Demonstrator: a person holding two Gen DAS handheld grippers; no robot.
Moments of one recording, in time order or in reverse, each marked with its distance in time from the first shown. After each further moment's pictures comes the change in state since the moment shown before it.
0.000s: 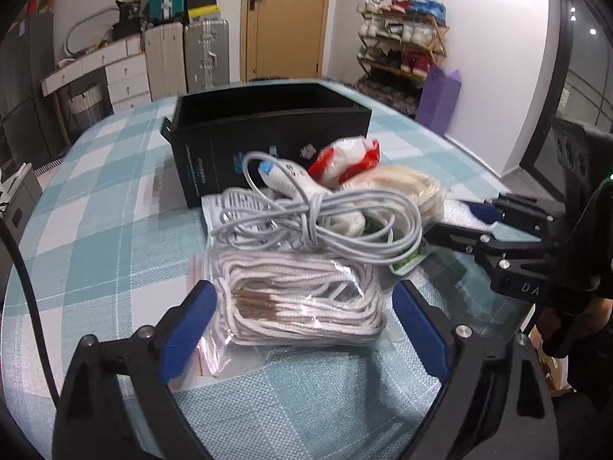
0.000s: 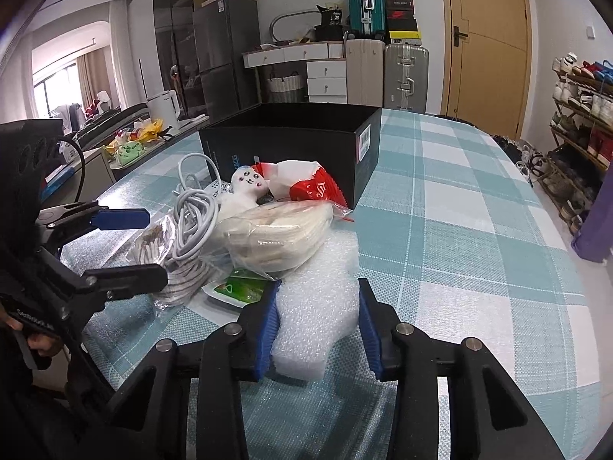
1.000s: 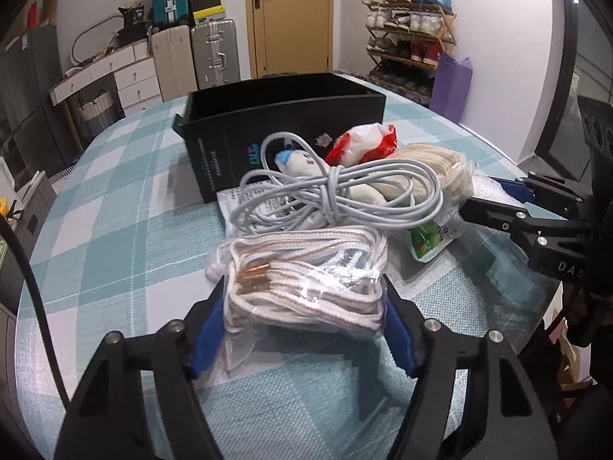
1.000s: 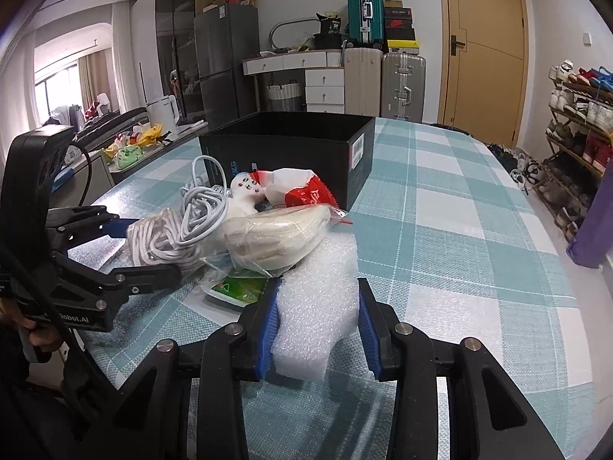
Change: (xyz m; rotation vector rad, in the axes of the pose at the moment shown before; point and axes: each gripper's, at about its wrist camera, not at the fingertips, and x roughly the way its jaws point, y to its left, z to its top) left arm -0.002 0.003 -0.005 0.030 -0.009 0.081; right arm -0.013 -0.002 -0.005 -0.001 -0.052 -0.026
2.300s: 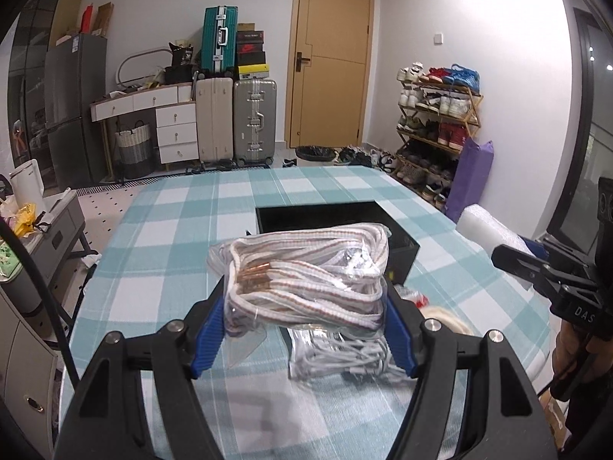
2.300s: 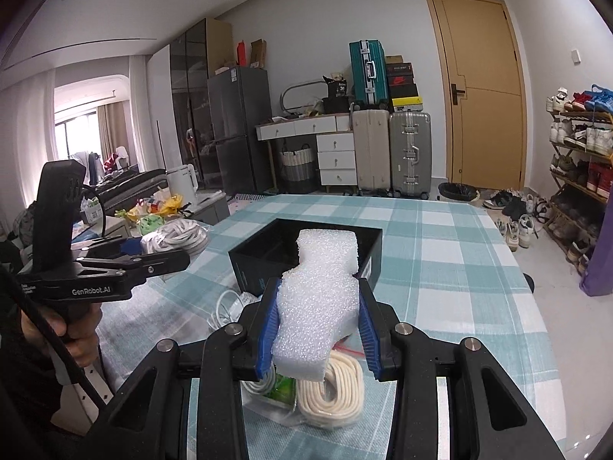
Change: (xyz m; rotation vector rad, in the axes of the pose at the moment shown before) left arm -0.058 0.050 0.060 -0.131 -0.256 0.055; right arm -0.057 -0.001 0.069 0.032 -0.240 0.092
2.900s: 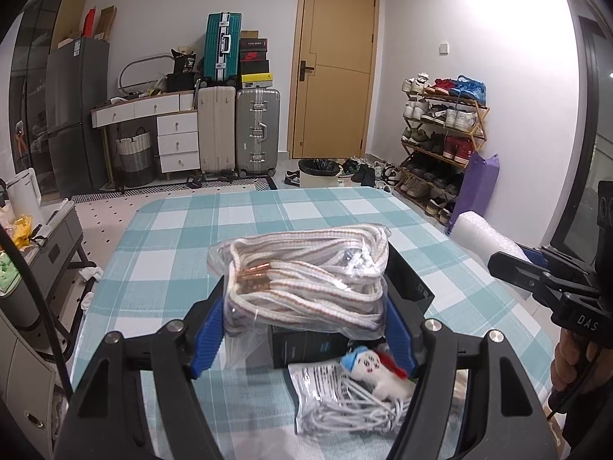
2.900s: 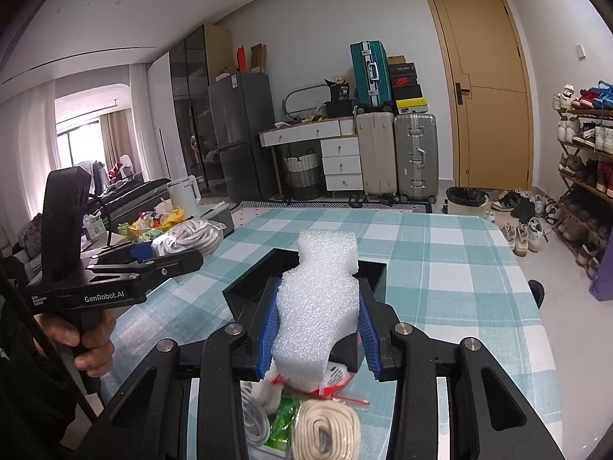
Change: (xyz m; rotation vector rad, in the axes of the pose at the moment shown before) left arm 0.032 0.007 0.041 -0.010 -0.027 0.003; right arm 0.028 -0.009 0.047 0.022 0.004 0.027
